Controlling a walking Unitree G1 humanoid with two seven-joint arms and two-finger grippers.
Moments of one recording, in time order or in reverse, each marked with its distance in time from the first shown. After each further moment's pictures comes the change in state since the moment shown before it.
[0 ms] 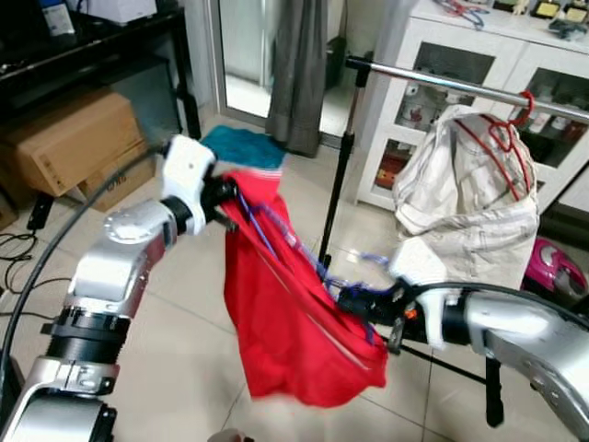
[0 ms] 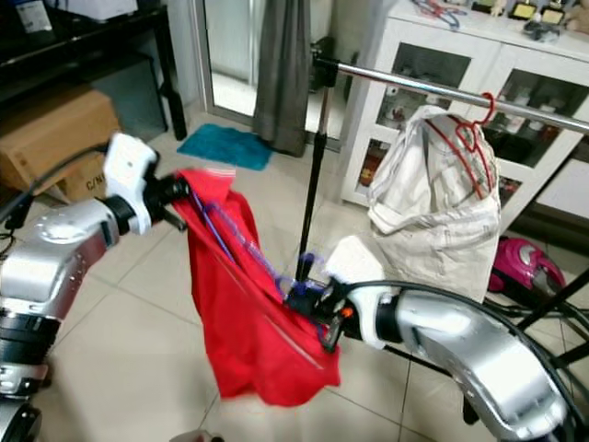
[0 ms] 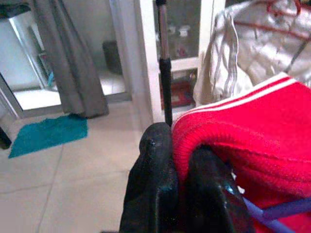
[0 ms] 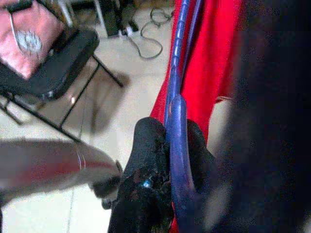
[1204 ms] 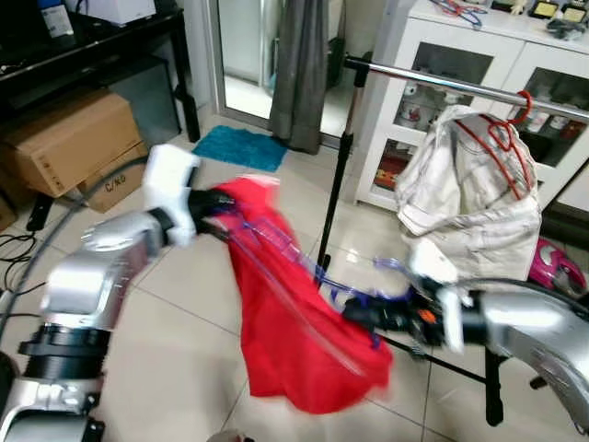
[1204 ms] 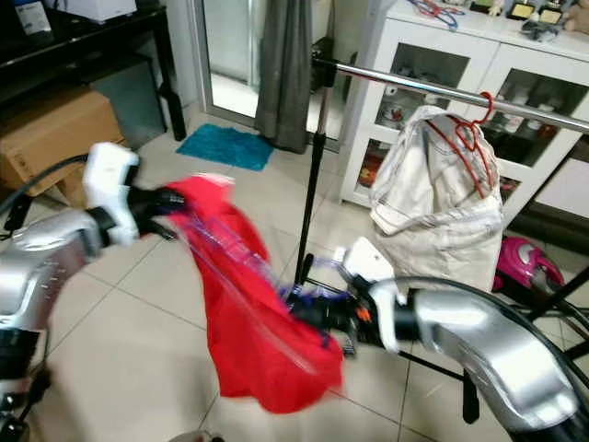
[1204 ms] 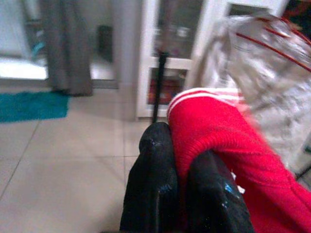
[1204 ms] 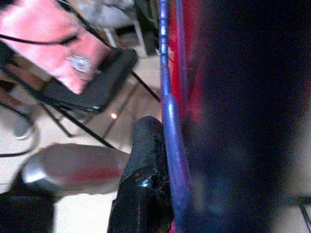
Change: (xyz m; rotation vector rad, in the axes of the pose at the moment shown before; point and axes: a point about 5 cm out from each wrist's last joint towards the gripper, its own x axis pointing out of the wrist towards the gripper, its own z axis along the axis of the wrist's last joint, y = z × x) left arm -0.025 0.015 -0.013 -0.266 -0.006 0.064; right arm -0.018 -0.004 -0.010 0.131 -0.165 0.181
